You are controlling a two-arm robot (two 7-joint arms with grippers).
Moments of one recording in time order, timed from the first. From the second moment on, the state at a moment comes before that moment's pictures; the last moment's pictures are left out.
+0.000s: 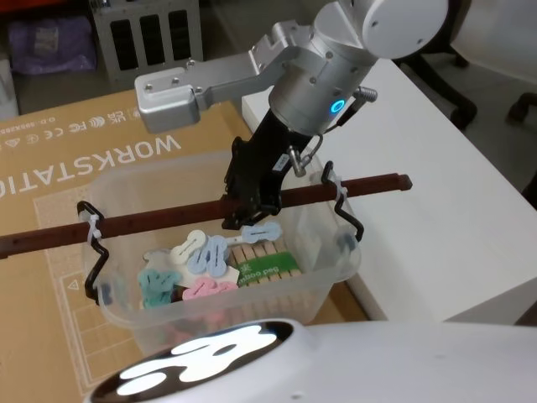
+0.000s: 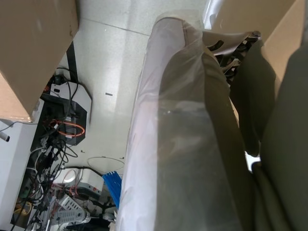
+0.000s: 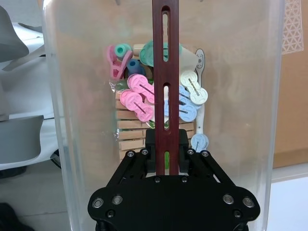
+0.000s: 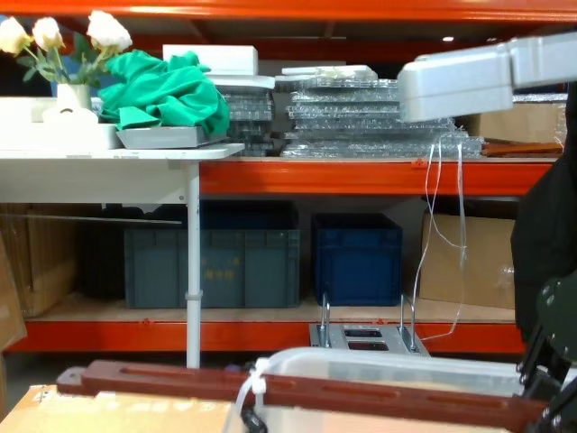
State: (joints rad) left arm -1.47 0.98 1.56 -0.90 0.05 0.15 -1.47; right arm 1.12 0.86 -1.21 -1.81 -0.23 -0.56 1.19
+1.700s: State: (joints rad) left arm -1.47 0.98 1.56 -0.90 0.05 0.15 -1.47; right arm 1.20 1.06 -0.95 -1.47 -0.12 -0.30 1.26
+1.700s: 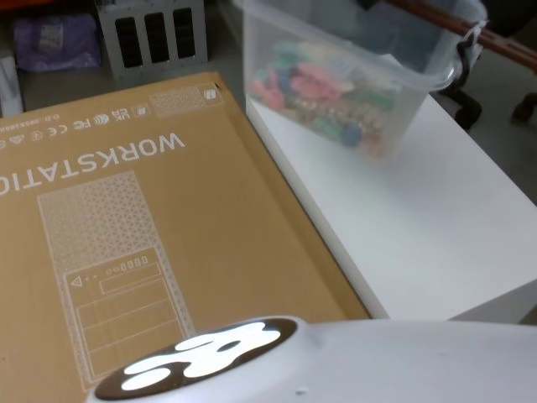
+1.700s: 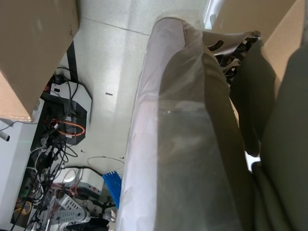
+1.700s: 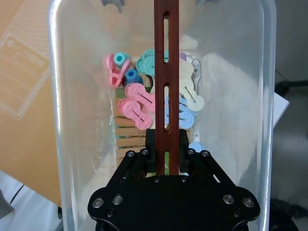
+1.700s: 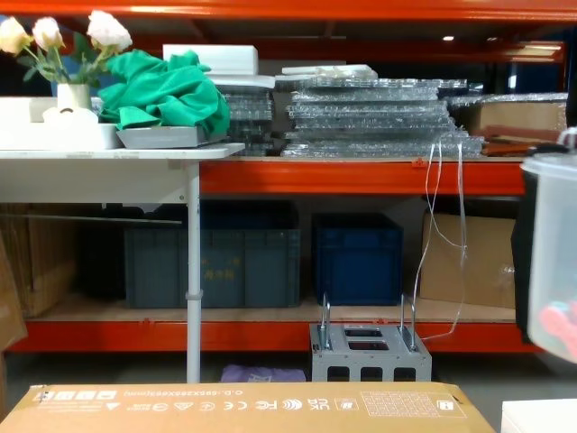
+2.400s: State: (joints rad) left arm -1.47 0.98 1.56 -0.90 0.05 0.15 -1.47; right arm 1.13 1.13 -0.92 -1.38 -0.20 -0.11 1.23
